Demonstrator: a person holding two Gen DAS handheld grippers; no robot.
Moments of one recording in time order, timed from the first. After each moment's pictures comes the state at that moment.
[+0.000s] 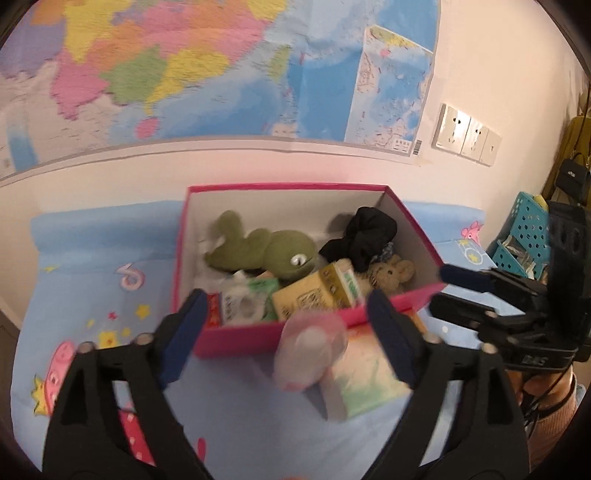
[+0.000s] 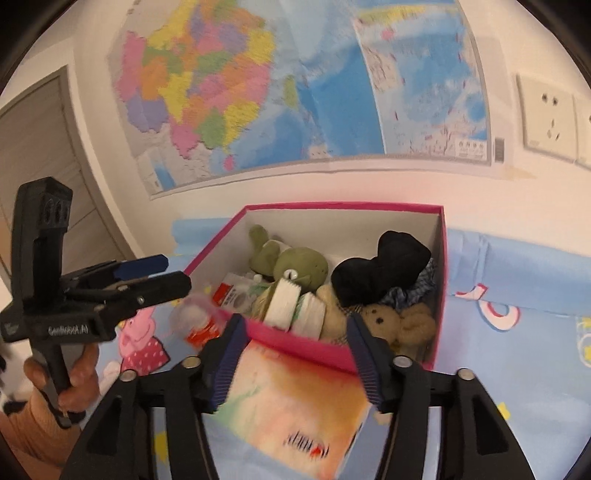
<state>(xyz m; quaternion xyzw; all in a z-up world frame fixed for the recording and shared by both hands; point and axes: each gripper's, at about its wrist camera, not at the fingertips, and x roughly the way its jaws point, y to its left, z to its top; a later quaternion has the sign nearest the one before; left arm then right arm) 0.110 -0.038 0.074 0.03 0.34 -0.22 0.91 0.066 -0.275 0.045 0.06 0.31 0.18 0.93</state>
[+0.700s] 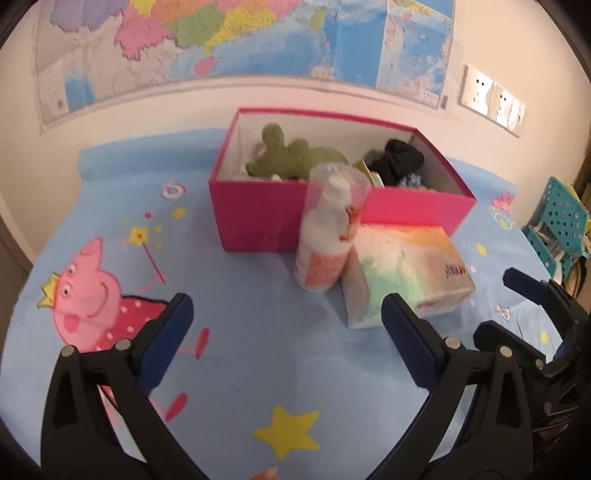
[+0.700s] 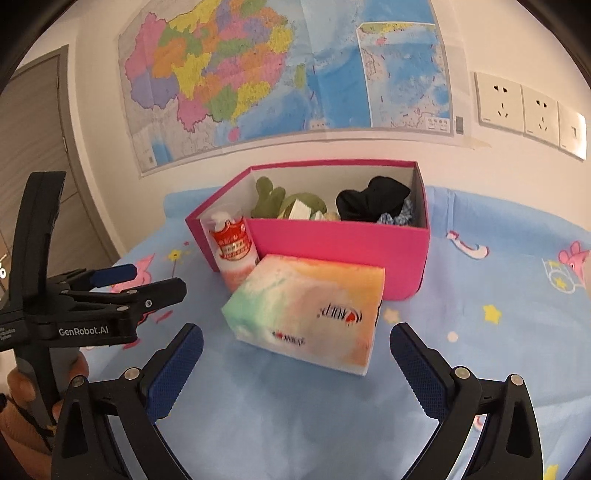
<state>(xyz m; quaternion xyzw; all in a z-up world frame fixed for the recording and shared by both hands) 0.039 -0.022 0.018 0.03 0.38 -0.13 0.91 -0.025 -0.243 0.006 0.04 0.31 0.11 0.94</state>
